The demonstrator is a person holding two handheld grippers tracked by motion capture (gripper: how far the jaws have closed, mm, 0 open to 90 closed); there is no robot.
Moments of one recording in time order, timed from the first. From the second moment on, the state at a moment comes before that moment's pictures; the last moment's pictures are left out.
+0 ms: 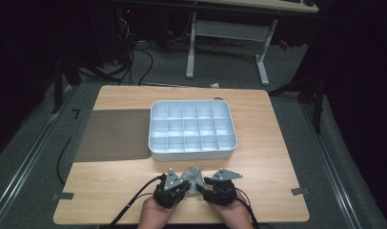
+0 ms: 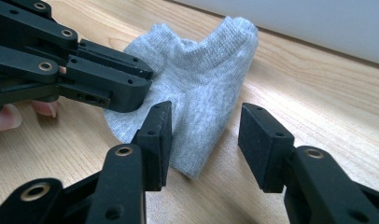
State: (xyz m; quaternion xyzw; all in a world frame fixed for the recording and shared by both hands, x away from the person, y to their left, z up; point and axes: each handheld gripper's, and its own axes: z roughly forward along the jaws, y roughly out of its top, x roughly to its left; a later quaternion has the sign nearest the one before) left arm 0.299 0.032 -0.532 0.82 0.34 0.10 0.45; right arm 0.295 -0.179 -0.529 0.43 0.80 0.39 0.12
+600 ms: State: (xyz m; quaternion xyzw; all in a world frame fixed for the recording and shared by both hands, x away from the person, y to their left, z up) left arm 0.293 0.026 -0.525 0.82 0.33 0.13 0.46; right arm 0.296 -0.177 -0.531 0.43 0.80 0.40 0.10
